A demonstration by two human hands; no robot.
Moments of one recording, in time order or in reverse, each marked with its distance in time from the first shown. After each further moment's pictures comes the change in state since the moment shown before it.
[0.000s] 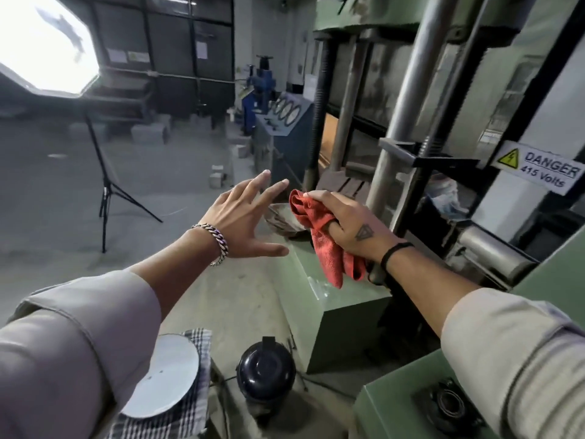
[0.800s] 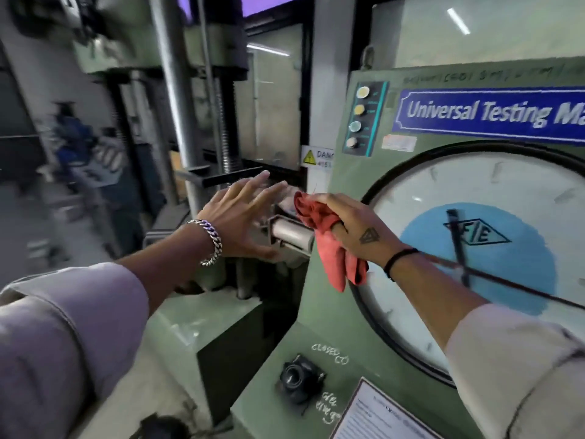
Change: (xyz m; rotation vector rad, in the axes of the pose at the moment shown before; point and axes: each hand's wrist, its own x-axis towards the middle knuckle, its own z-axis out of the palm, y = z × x) left_hand 0.149 0.379 0.000 -0.071 0.058 0.583; right_hand -0.330 0.128 -0.230 -0.166 0.370 0.458
